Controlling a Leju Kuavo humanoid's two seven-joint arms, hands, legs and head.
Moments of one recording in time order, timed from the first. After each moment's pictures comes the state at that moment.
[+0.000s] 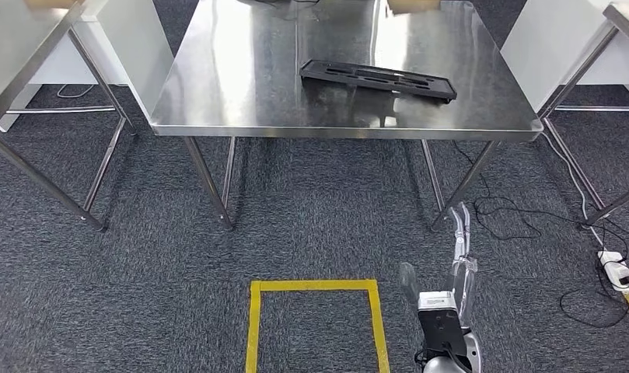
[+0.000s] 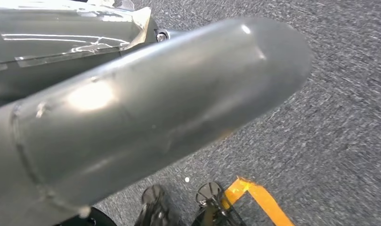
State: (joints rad) left arm -0.13 -0.29 1.51 -0.22 -0.73 0.56 -0.04; right arm 0.10 0.24 0.17 -1.51 0.52 -0.47 -0.53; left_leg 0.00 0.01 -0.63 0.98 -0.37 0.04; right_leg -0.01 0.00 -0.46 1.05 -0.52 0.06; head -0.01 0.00
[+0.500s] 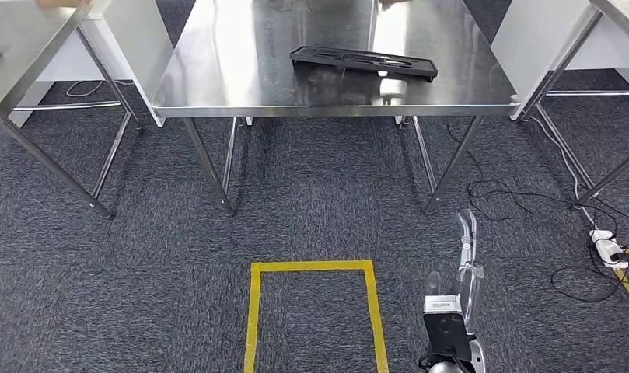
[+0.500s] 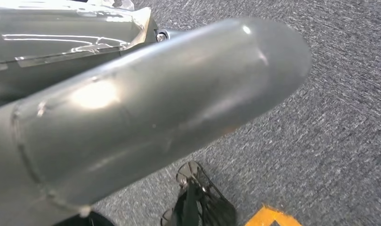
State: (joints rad) left arm -0.12 -0.27 1.49 -0.22 -0.74 0.54 -0.04; right arm 0.14 0.26 0.12 -1.53 0.52 -0.46 -0.55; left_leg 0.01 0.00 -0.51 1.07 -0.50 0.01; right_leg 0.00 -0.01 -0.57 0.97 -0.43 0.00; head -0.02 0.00
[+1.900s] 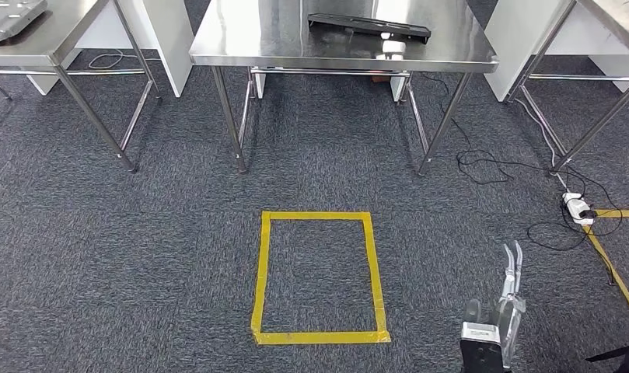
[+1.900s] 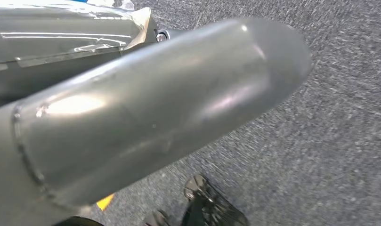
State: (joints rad) left arm -0.11 -0.24 1.41 -0.21 -0.80 0.45 -0.05; right arm 0.22 0.19 0.03 -1.53 0.42 -0.54 -0.60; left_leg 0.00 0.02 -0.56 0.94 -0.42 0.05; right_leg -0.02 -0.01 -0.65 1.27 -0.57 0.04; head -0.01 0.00
